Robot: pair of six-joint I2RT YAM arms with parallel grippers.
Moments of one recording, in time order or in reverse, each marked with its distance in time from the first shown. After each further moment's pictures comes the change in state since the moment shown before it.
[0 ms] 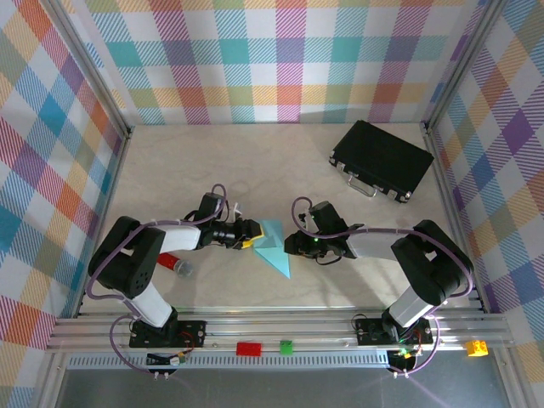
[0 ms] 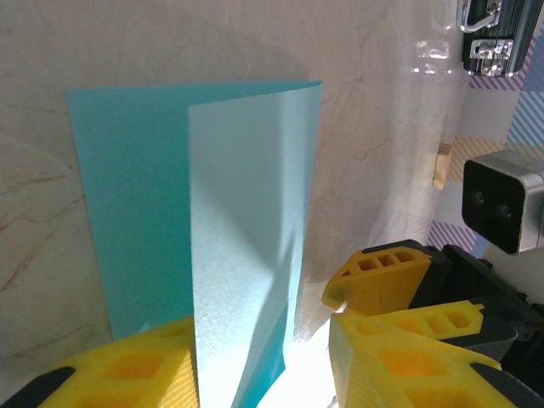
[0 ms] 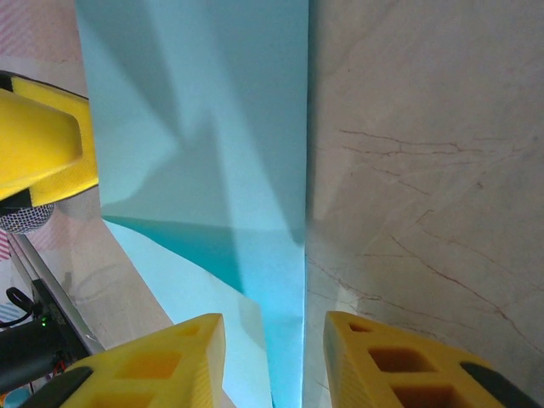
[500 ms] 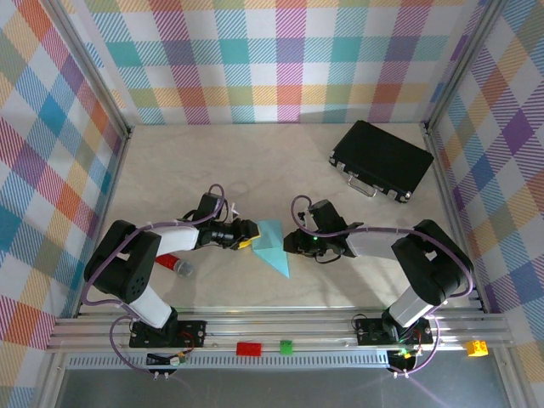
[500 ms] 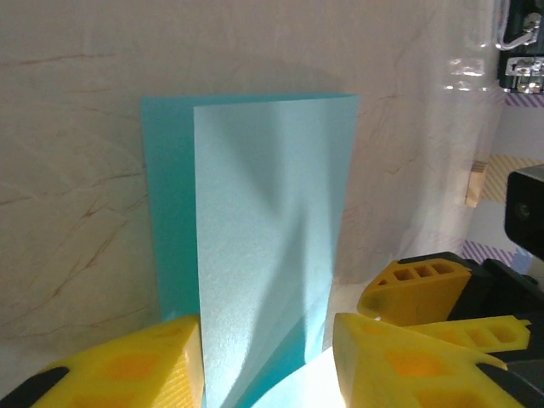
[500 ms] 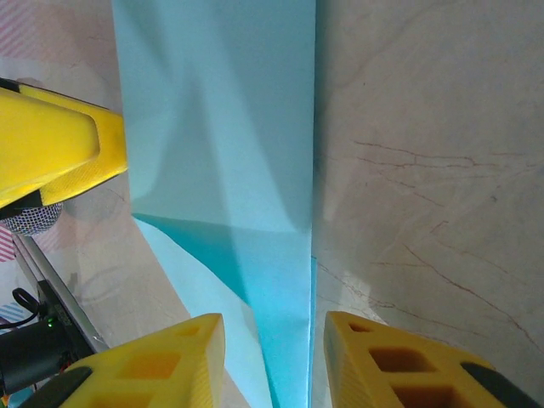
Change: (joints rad) left arm 0.000 -0.046 0.005 -0.082 -0.092 0.027; right arm 0.000 0.000 0.018 -0.013 -0.004 0.000
